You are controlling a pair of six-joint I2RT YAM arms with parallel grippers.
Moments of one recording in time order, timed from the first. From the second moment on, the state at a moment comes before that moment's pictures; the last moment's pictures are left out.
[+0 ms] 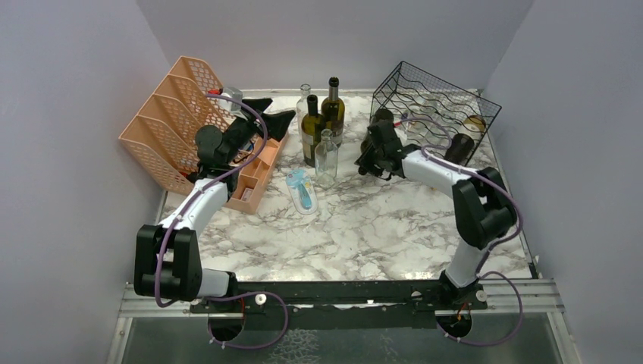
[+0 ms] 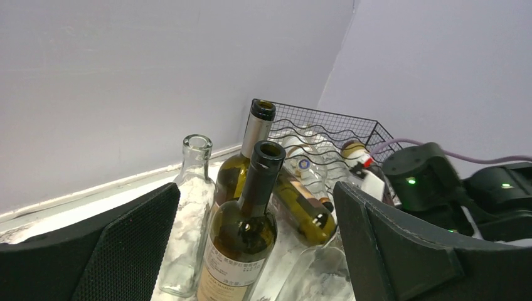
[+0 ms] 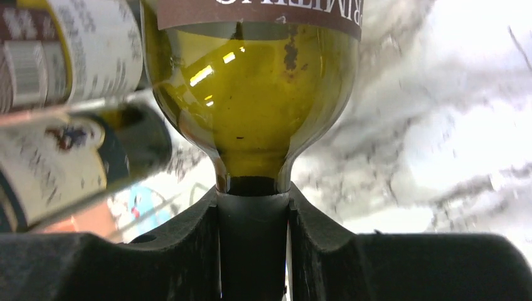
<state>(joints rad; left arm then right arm) -0.12 1.35 0.83 0.88 0.56 -0.45 0.48 1.84 1.22 -0.24 0.16 1.00</state>
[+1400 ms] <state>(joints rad) -0.98 1.33 0.81 0.24 0.72 0.72 0.49 0.95 0.90 -1.06 -0.37 0.53</state>
